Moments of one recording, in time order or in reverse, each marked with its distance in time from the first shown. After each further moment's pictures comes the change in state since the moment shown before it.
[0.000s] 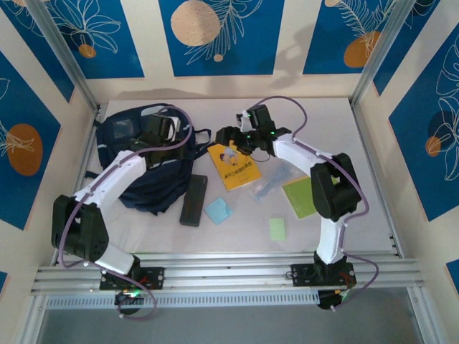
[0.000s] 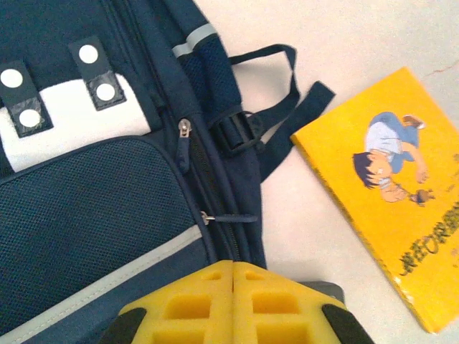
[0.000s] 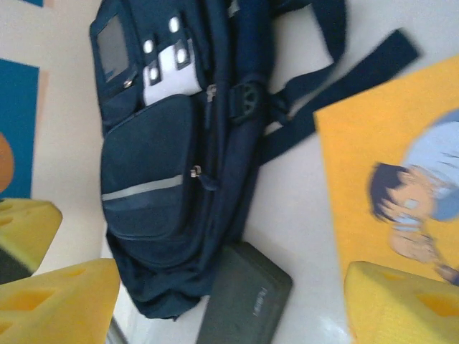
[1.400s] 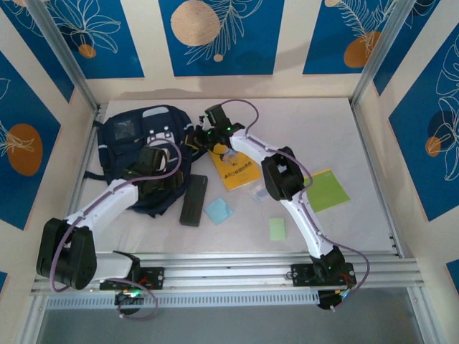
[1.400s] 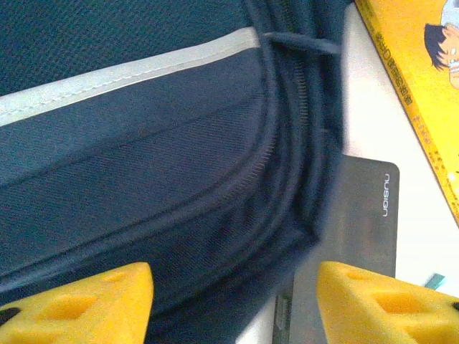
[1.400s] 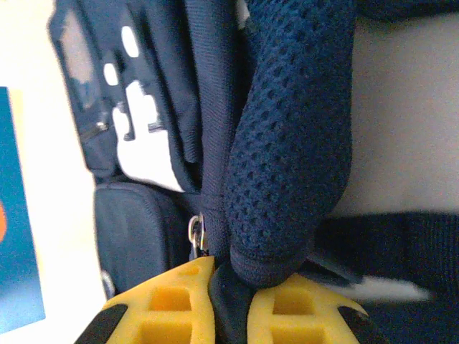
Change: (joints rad) left arm 0.033 -0.201 -0.397 0.074 0.044 -0.157; right arm 0.123 0.615 0.750 -0.119 -0.032 0.201
